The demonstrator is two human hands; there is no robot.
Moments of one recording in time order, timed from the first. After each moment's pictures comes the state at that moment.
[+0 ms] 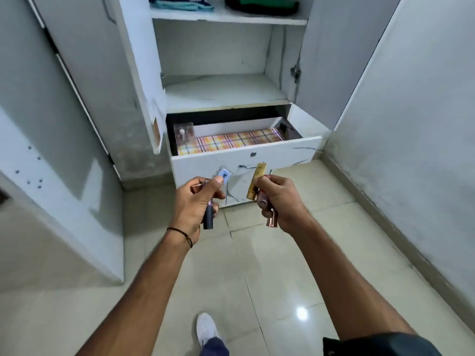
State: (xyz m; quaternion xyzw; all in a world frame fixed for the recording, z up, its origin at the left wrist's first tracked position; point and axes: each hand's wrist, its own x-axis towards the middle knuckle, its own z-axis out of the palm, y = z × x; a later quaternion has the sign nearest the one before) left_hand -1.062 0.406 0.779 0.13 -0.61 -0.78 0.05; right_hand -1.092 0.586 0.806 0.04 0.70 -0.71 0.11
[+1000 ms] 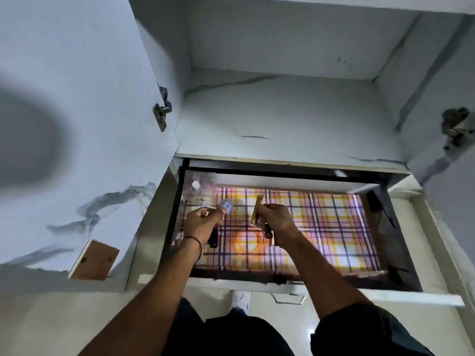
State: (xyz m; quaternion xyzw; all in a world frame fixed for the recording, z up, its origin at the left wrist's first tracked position) left_hand -1.517 0.323 0.643 0.43 -0.65 -0.63 0.04; right_hand -1.617 0.483 0.641 0.06 0.74 -0.57 0.34
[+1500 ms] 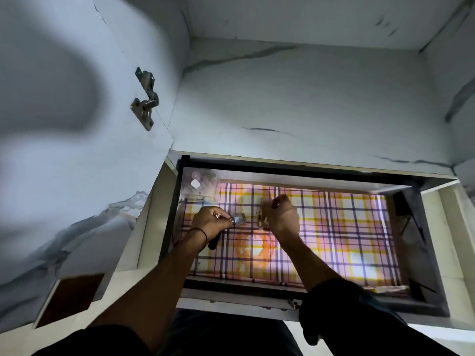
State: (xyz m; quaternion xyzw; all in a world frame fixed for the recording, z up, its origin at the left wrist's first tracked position) left_hand -1.563 0.294 0.581 0.39 -0.76 -0.51 -0.14; right_hand -1.656 0.466 0.573 0.02 0.89 -0.39 0.24
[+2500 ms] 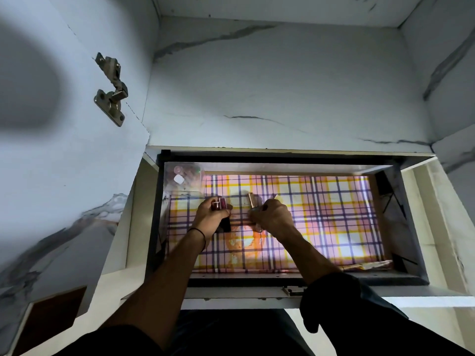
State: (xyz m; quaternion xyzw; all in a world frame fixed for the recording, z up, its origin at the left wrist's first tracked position) left_hand -1.573 0.319 0.567 0.38 -0.62 -0.67 -0.10; right_hand -1.652 0.485 0.571 0.02 0.87 -0.34 0.37
